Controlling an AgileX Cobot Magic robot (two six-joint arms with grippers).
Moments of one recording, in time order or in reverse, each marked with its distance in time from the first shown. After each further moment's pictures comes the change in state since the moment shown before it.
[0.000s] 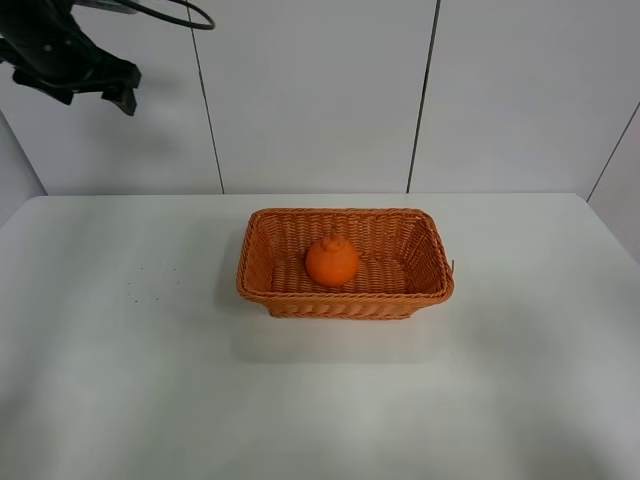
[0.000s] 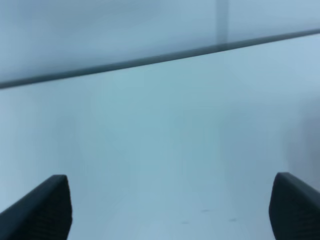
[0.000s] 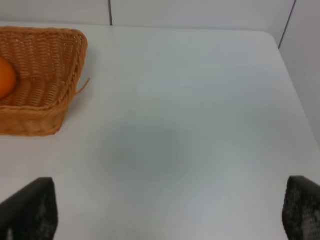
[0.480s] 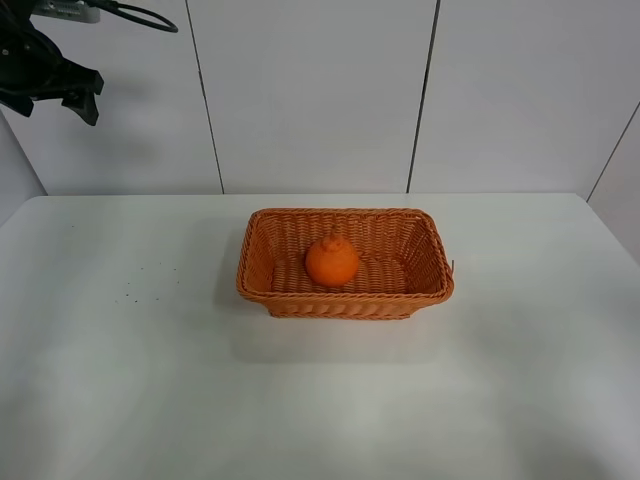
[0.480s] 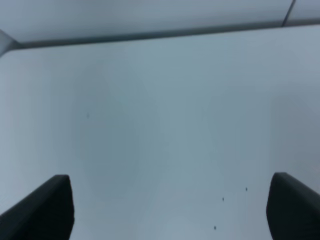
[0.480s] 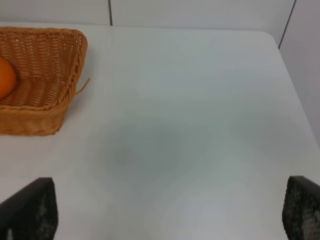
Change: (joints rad) left arm 0.063 -0.002 0.001 0.000 0.066 0.012; right arm 0.000 0.000 0.000 0.000 0.000 0.000
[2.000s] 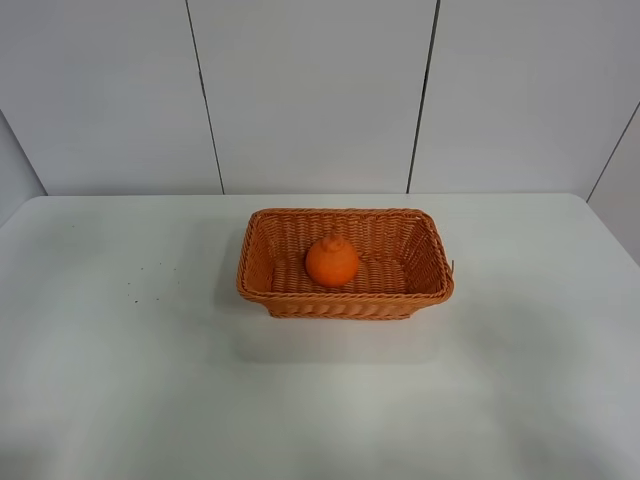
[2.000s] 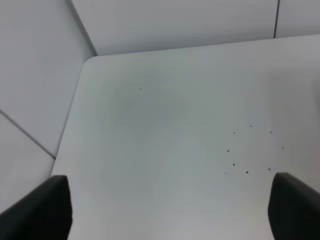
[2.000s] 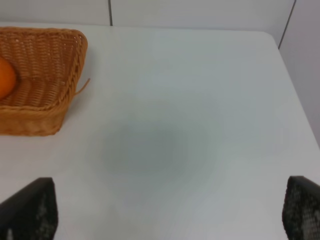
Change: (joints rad) left arm 0.000 -1.273 1.095 0.083 -0.283 -0.058; right arm 0.000 0.000 0.000 0.000 0.000 0.000
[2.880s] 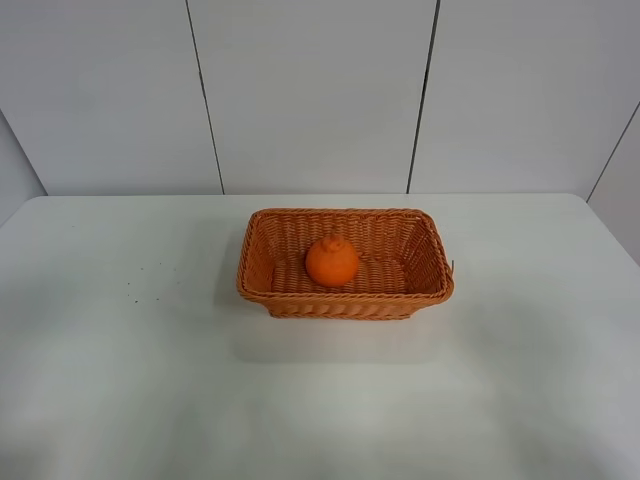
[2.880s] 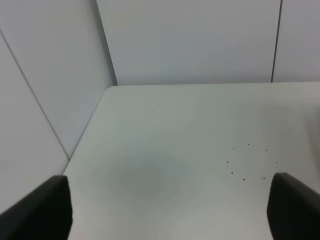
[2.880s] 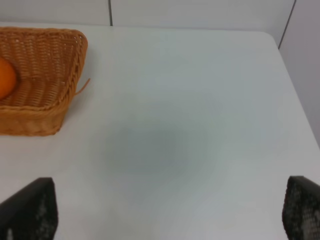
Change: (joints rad) left arm 0.000 -0.575 0.179 -0.005 0.144 -0.025; right arm 0.000 0.000 0.000 0.000 0.000 0.000
